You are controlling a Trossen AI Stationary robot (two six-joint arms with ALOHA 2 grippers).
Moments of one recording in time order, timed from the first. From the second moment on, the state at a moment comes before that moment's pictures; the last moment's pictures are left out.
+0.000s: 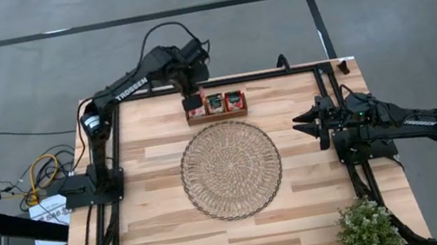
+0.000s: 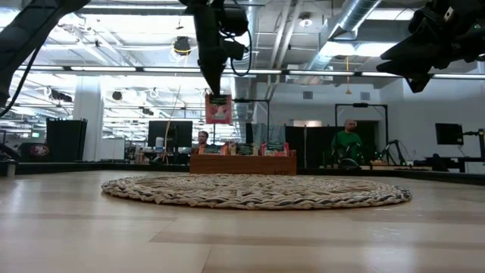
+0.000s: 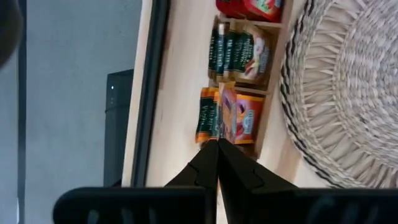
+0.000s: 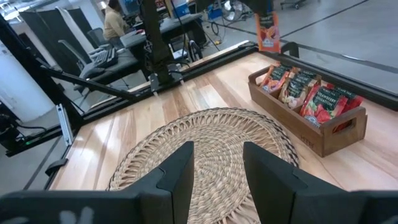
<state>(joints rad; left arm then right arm) 0.52 1.99 2.08 -1.30 -0.13 0.38 -0.19 0.21 0.31 -0.31 -0.05 0.29</state>
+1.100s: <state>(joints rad) 0.57 2.01 1.78 -1.06 -0.07 0.53 -0.19 0.21 0.31 -0.31 -0.05 0.31</state>
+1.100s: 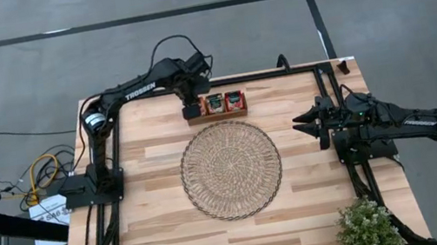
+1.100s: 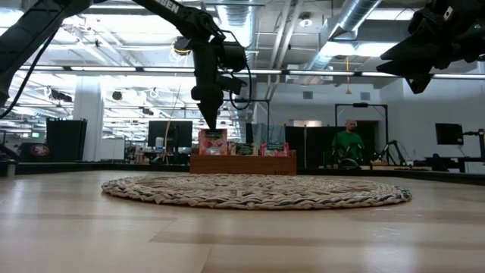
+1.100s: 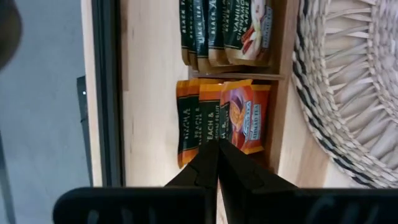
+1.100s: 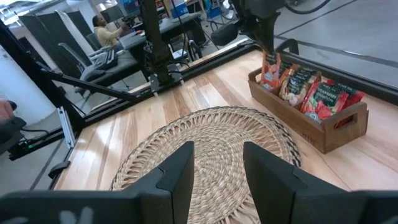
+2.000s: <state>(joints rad) 0.58 2.01 1.73 -1.04 -0.05 0.51 -0.19 0.21 0.31 -0.31 -0.05 0.33</state>
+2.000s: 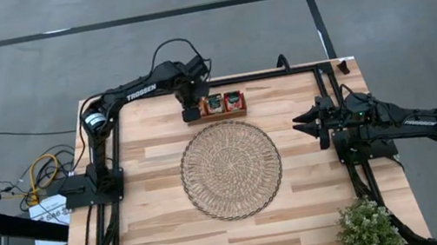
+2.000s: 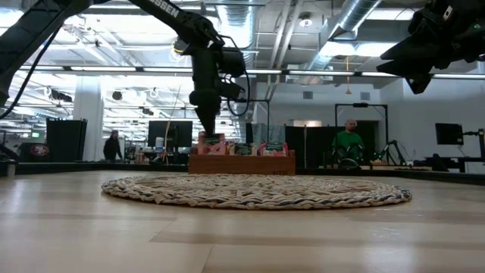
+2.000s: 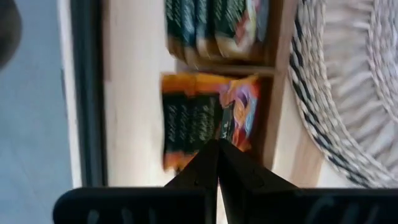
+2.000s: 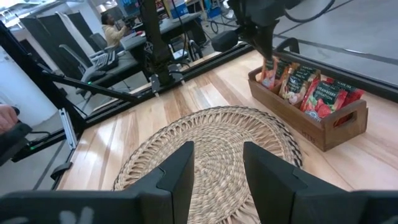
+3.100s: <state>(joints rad) 0.58 2.01 1.74 -1.02 -0.06 0.56 -0.19 0.21 0.31 -0.31 -0.05 0.33</state>
